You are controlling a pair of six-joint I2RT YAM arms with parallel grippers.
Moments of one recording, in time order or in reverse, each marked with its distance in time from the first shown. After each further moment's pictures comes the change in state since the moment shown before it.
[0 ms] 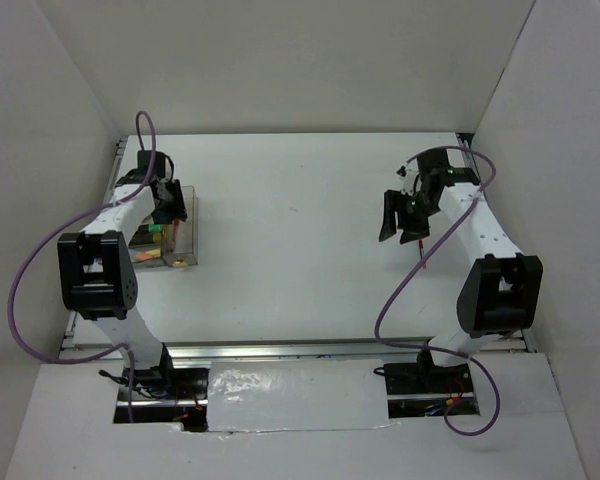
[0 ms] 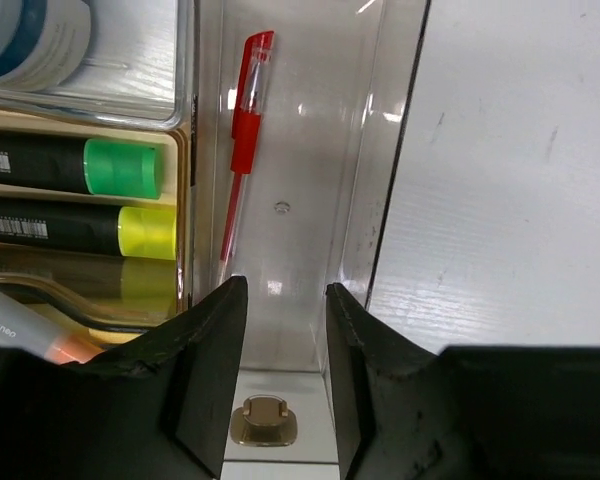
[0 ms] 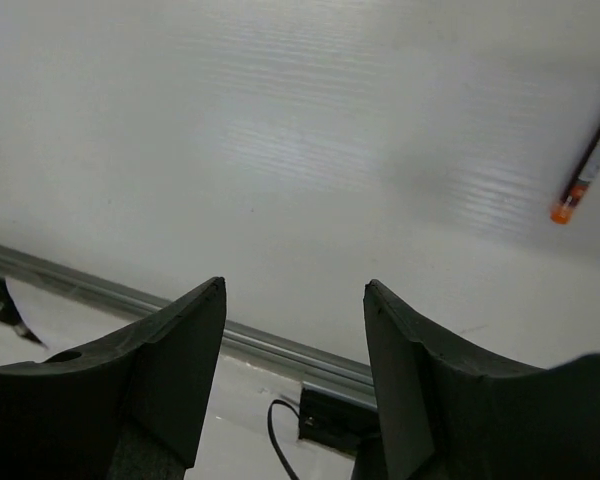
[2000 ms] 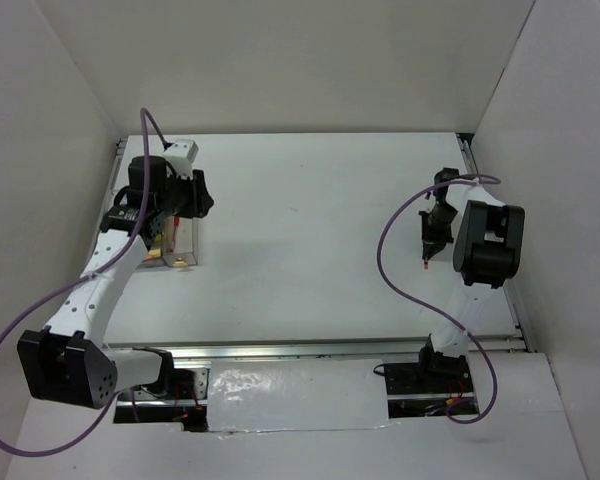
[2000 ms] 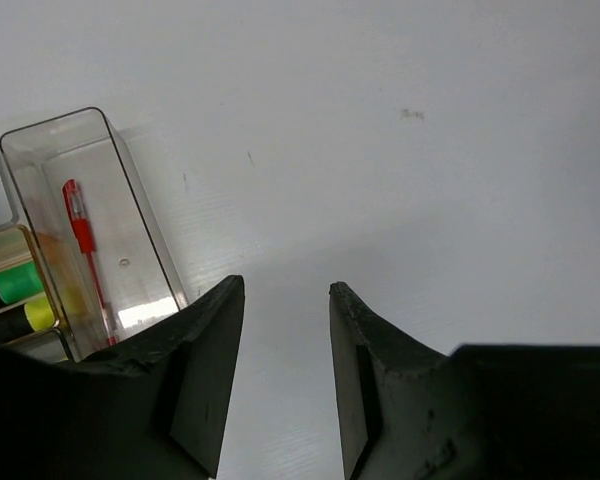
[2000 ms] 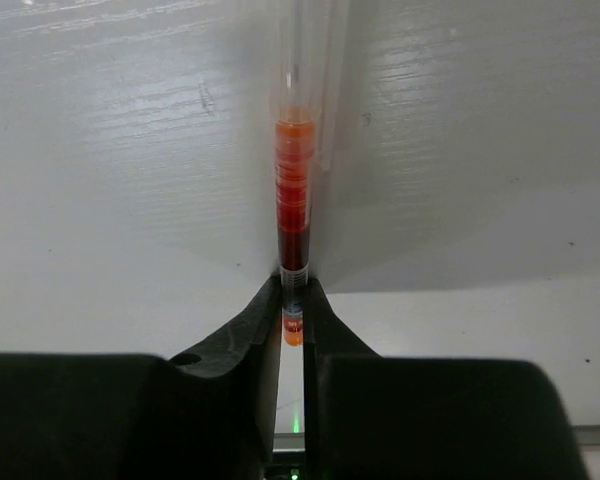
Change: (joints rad) left arm -0.201 -0.520 -0.172 0.138 0.216 0.152; right arm -0.216 0.422 0.027 0.124 0.347 -0.069
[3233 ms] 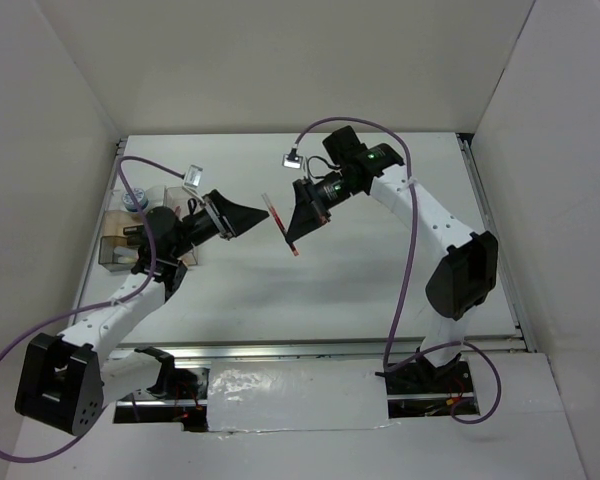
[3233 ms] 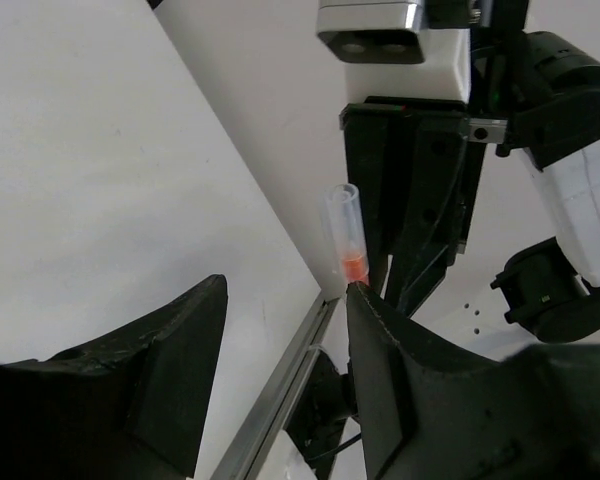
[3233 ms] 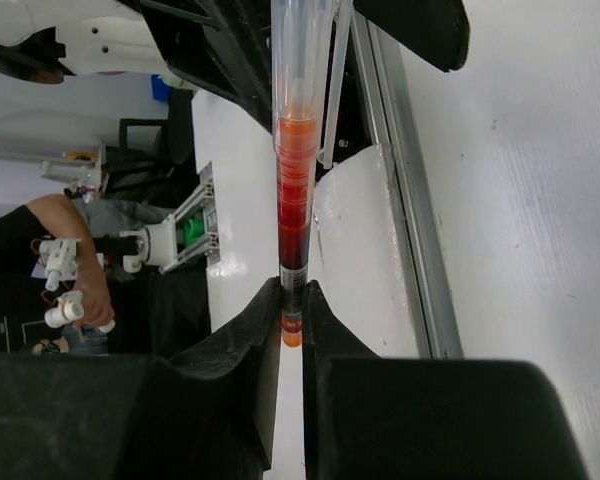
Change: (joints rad) left arm -0.154 -0.127 -0.529 1.064 0.449 -0.940; right arm 0.701 -0.211 0.393 -0.155 -1.145 -0.022
